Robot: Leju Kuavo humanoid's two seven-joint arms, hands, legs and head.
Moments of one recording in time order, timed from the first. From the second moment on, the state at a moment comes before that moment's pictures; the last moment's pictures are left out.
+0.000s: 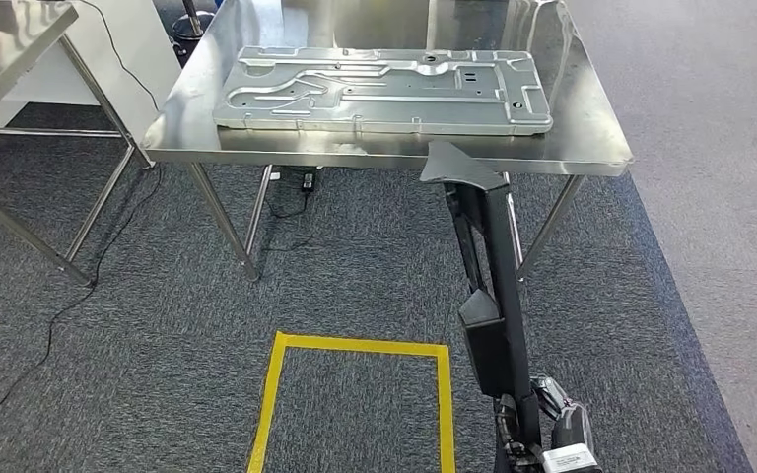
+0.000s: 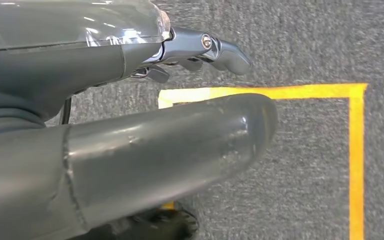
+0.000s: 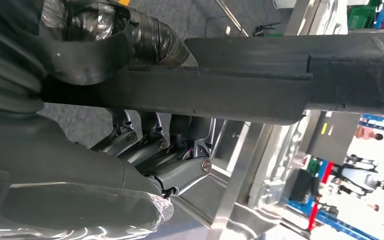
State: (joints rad) left arm 0.00 -0.16 0.62 -0.49 -0.65 0.06 -0.52; right arm 0.50 -0.07 0.29 -2.06 0.28 -0.52 -0.21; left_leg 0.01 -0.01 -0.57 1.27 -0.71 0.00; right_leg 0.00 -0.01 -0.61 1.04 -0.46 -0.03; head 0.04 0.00
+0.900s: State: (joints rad) left arm -0.01 -0.14 0.66 -0.44 -0.69 0.04 -0.57; right arm 0.48 -0.12 0.30 -2.09 0.49 -0.55 -0.03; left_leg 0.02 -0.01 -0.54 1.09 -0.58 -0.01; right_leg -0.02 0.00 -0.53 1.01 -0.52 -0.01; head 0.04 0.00
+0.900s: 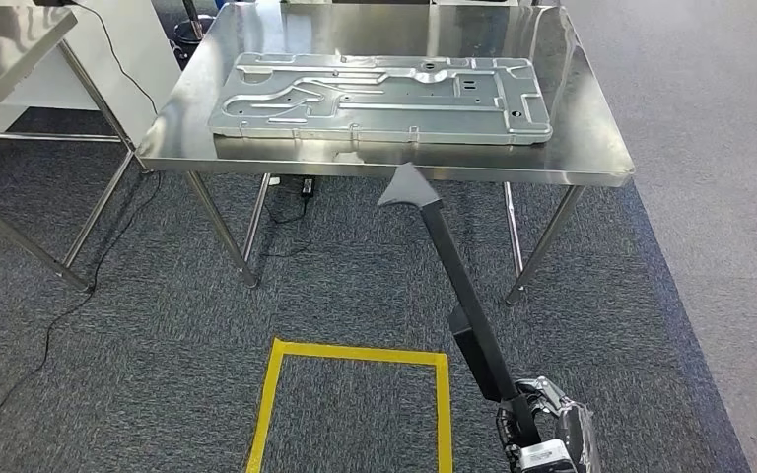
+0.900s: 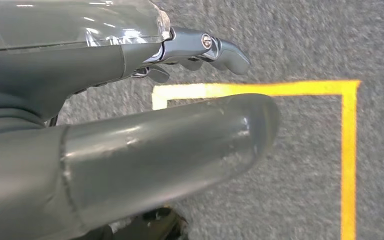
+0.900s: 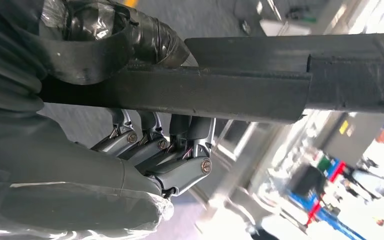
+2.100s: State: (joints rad) left arm -0.08 -0.11 0.64 -0.35 -0.79 0.02 -0.52; right arm 0.15 -0.24 0.31 -1.95 1.15 -0.19 0.04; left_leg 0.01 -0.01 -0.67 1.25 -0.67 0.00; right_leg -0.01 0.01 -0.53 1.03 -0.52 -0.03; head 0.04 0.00
